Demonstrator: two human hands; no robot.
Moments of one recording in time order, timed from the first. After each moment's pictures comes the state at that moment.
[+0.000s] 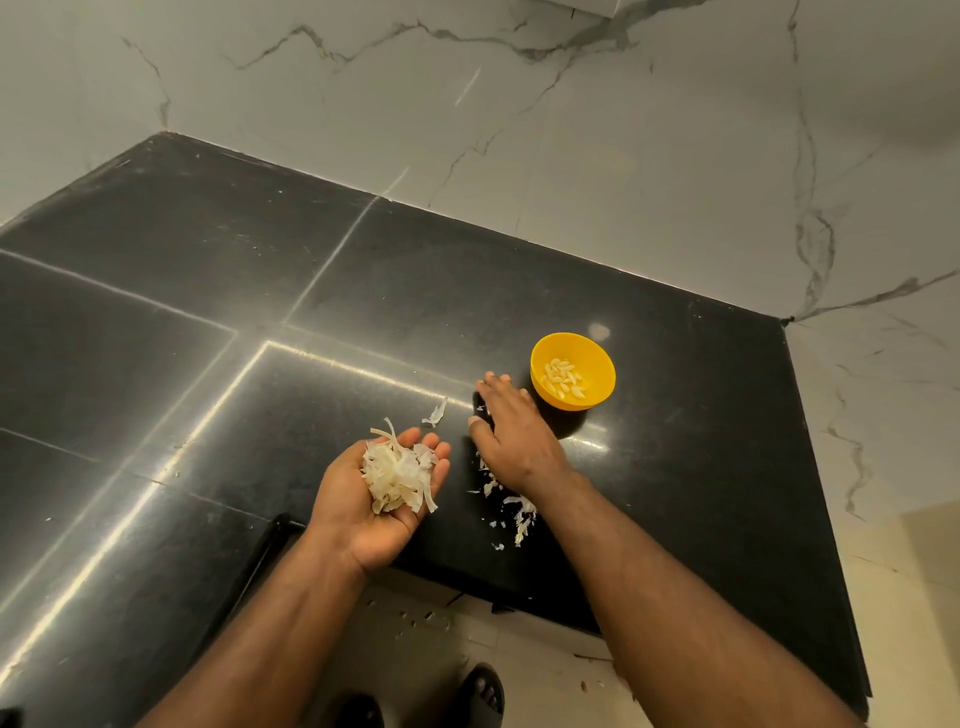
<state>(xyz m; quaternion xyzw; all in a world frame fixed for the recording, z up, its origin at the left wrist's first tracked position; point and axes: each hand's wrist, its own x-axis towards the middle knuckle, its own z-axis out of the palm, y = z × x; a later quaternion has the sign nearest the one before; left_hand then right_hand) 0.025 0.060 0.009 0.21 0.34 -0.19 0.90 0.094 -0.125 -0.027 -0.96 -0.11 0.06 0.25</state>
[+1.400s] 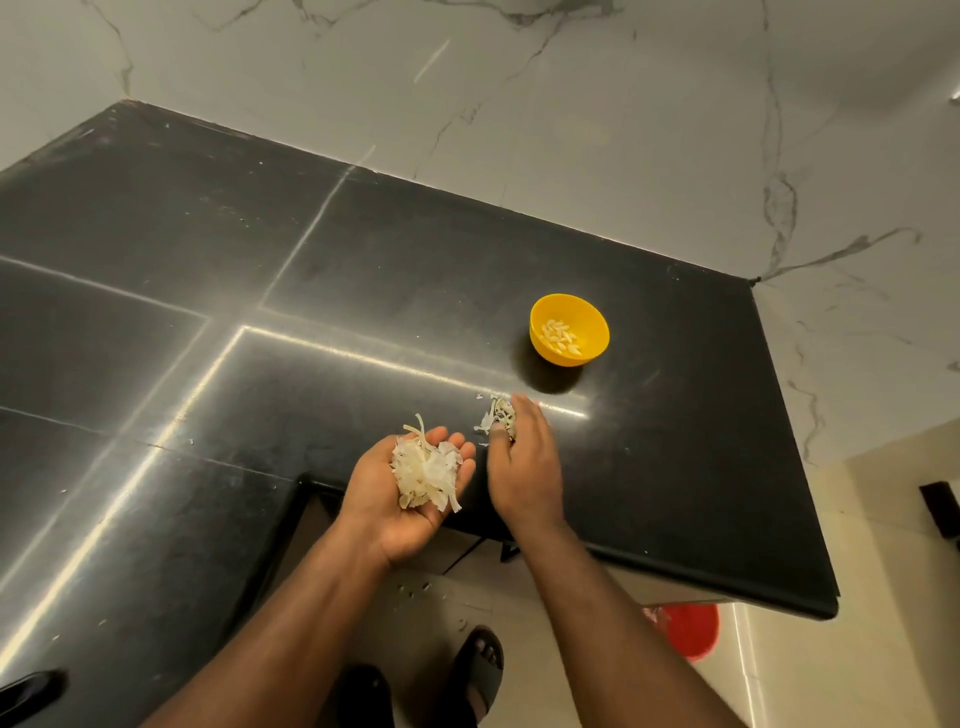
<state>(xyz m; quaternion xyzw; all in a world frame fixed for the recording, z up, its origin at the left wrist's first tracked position) -0.013 0.065 0.005 0.23 0.33 -0.26 0.88 -0.006 -0.083 -0.038 -0.91 0.13 -0.05 0.40</state>
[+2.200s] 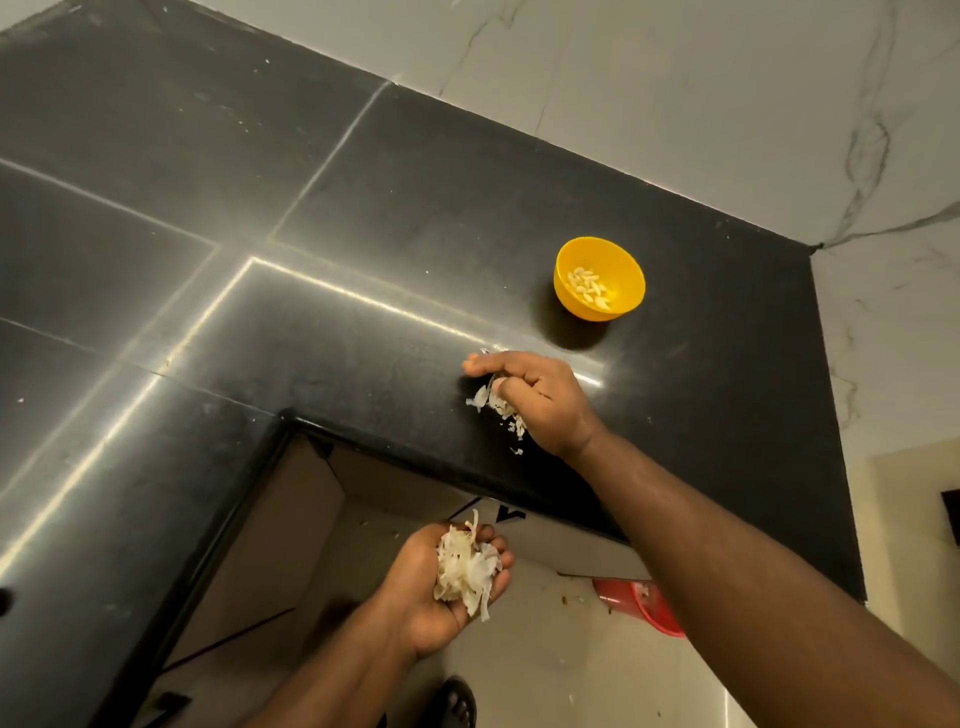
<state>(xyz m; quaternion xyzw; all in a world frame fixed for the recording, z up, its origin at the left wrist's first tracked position) -0.099 0.018 -0.101 0.20 0.40 -0.41 0.80 0.039 -0.130 -0.043 -0.84 -0.14 0.08 0.52</state>
